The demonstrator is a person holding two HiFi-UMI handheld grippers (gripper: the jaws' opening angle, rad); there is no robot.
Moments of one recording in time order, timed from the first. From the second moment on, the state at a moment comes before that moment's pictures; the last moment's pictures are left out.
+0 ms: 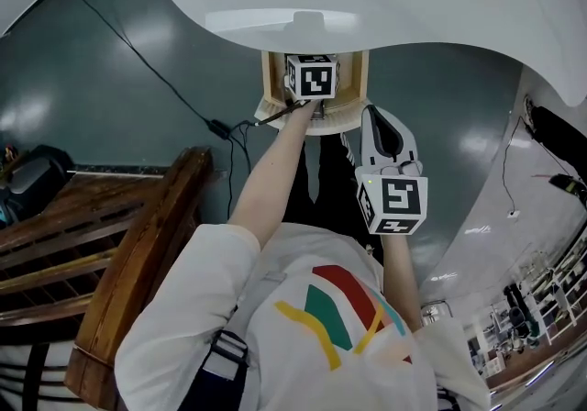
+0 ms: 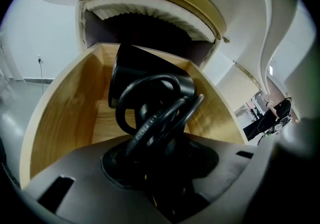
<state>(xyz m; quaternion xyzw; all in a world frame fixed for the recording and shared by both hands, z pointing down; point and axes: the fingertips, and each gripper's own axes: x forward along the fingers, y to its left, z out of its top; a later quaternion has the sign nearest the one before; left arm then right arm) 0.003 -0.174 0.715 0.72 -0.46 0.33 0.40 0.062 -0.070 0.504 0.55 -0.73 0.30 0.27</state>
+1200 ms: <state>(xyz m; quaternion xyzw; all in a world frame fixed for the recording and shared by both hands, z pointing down) 0.015 -0.180 0.734 0.73 -0.45 0.32 0.40 0.059 -0.054 0.518 0.54 -0.73 0.31 0.27</state>
